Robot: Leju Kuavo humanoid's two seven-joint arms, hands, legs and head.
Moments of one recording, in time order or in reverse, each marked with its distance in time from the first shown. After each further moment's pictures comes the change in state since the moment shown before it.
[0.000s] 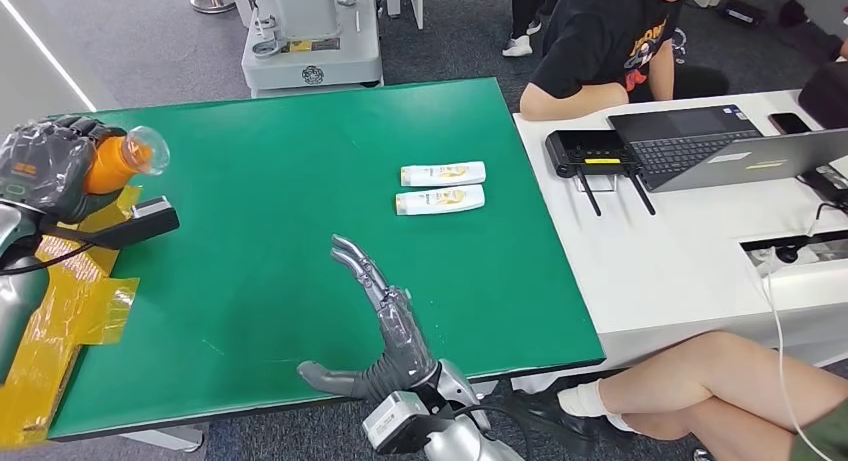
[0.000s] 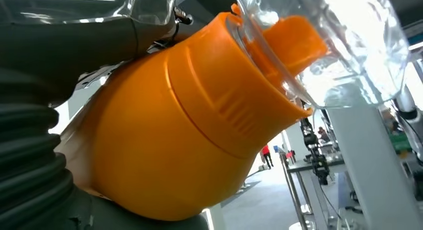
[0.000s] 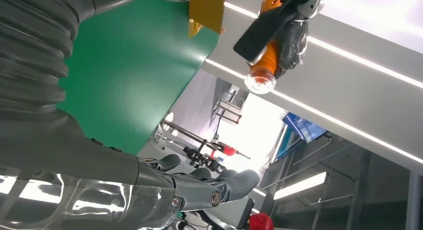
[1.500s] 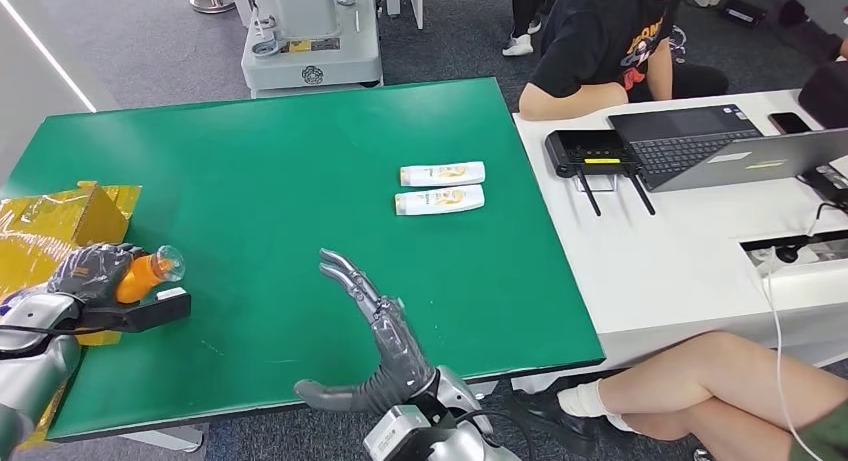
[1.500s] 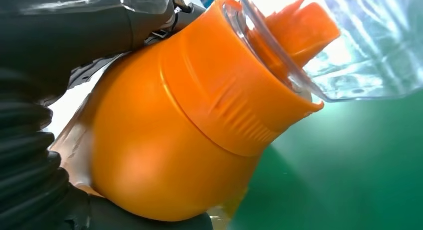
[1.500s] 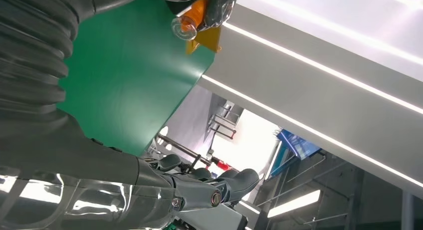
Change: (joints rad) left arm 0.015 -0.050 -0.021 0.612 -0.079 0.097 -0.006; right arm 0.016 -0.012 0.011 -0.026 0.007 0.071 -0.001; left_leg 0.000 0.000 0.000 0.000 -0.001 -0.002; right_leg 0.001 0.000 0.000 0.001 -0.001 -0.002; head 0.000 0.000
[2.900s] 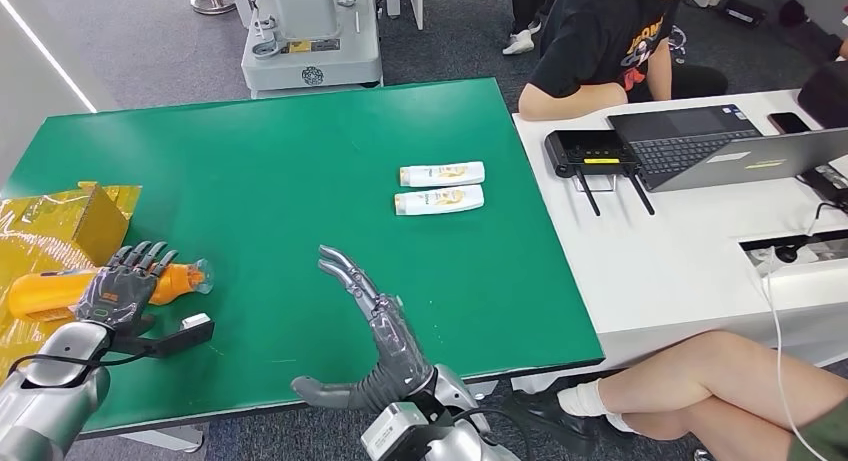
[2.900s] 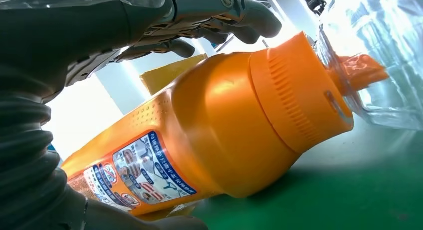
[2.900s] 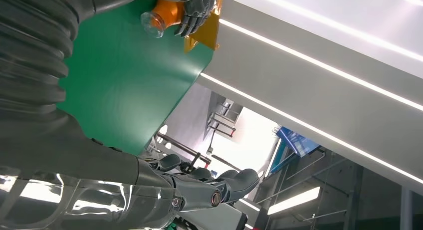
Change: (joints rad) left arm 0.095 -0.049 0.018 0.012 -0.133 0.197 0.084; right arm -0.007 0.005 0.007 0.005 -0.005 -0.019 0.004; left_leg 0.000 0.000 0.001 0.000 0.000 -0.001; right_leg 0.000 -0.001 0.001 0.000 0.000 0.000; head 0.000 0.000
